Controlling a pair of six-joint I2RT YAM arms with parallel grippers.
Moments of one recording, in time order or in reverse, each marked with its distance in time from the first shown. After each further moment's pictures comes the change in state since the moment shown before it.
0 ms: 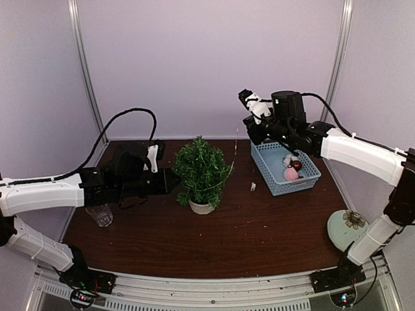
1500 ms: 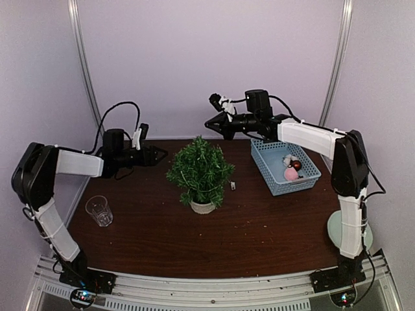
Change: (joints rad) left arm 0.636 0.415 0.077 0.462 0.664 0.394; right arm -0.114 0.544 0.471 0.084 -0.774 -0.078
